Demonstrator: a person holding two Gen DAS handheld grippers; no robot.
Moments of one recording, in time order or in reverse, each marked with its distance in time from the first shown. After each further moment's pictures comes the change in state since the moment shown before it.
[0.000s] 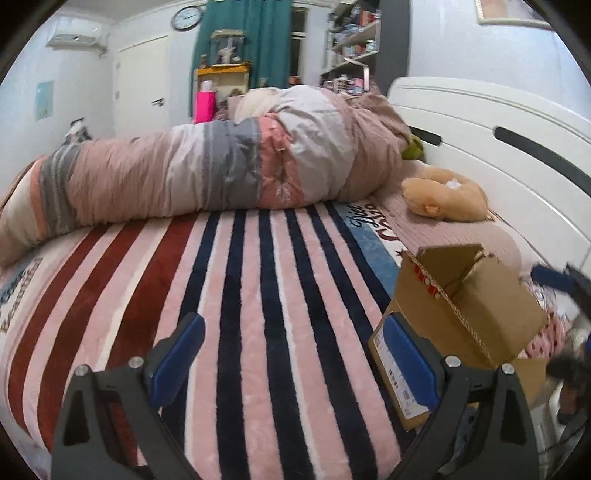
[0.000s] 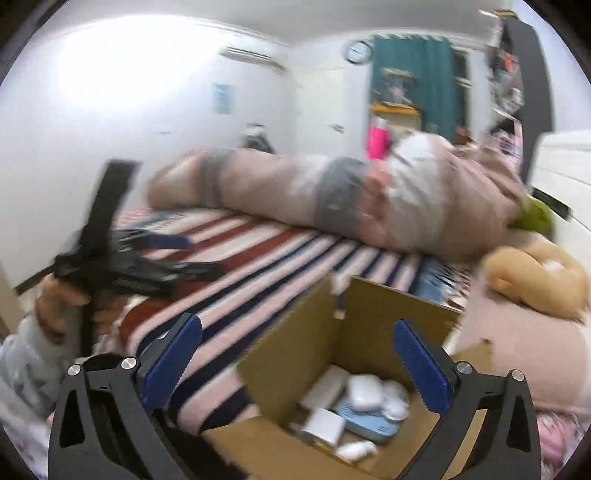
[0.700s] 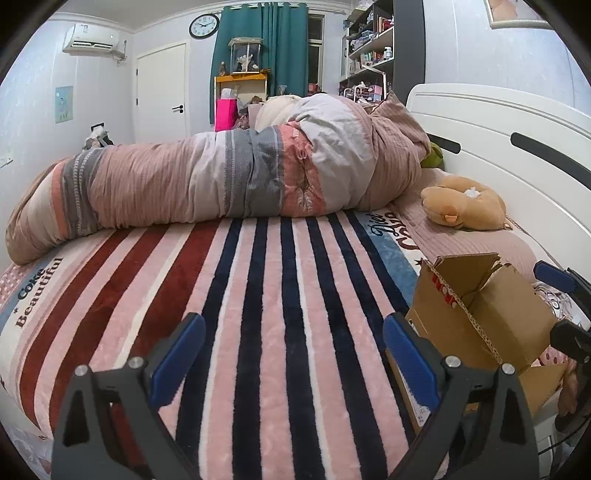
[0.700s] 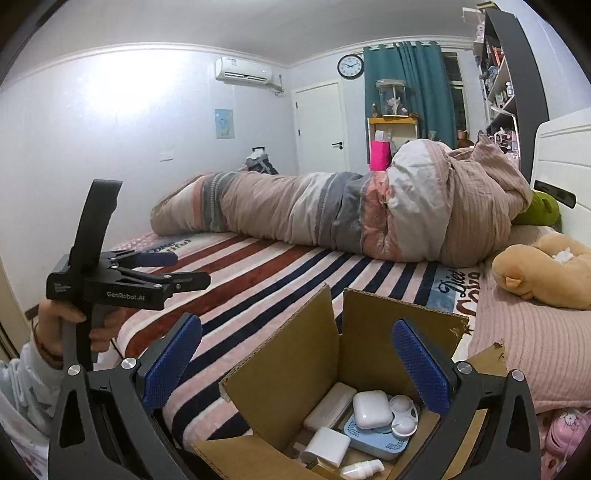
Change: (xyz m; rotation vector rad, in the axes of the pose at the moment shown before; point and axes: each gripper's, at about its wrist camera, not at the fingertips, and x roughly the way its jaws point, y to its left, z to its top) left arm -0.005 0.004 -0.001 -0.002 -0.041 0.076; right arm 0.006 -0.025 0.001 0.099 -0.072 0.001
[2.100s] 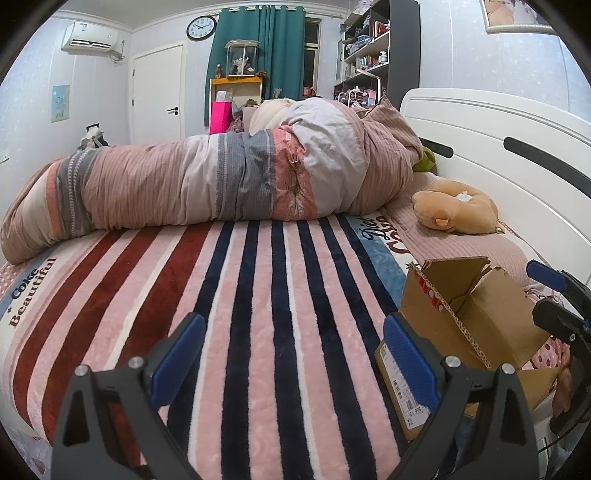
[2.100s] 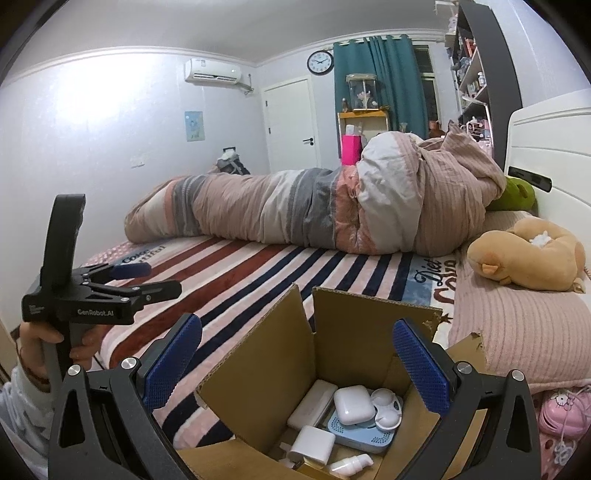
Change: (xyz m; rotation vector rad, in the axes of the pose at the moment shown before) left arm -0.006 -0.007 -0.001 -0.010 -0.016 -0.024; right arm -0.005 -0.011 0.001 0.061 0.007 -0.100
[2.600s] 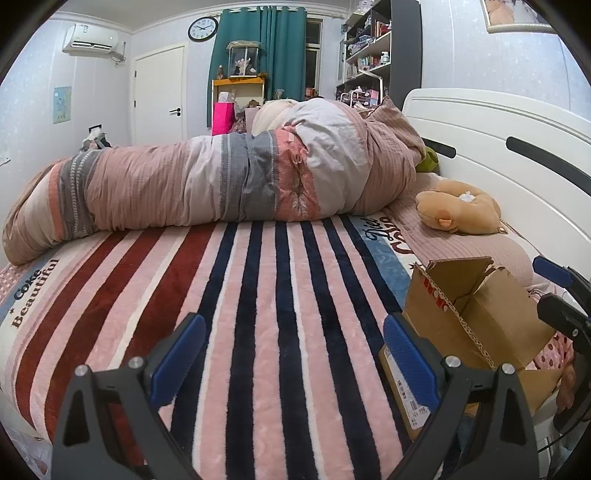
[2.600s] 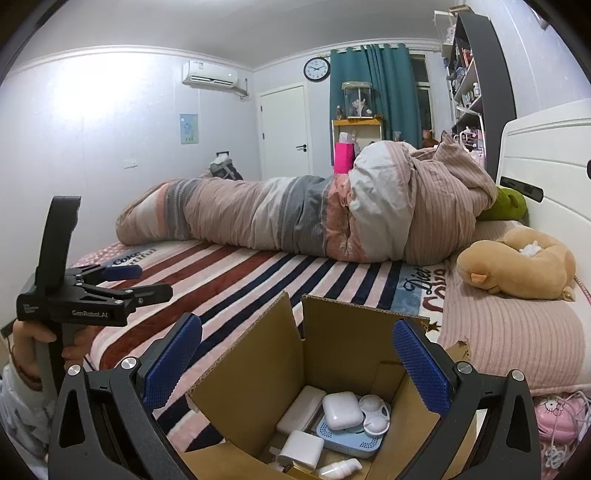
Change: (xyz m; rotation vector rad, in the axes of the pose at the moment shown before) left arm 0.001 0.003 0.001 0.005 -0.002 0.008; right arm -0.001 0.003 0.001 -0.018 -0.013 -0.035
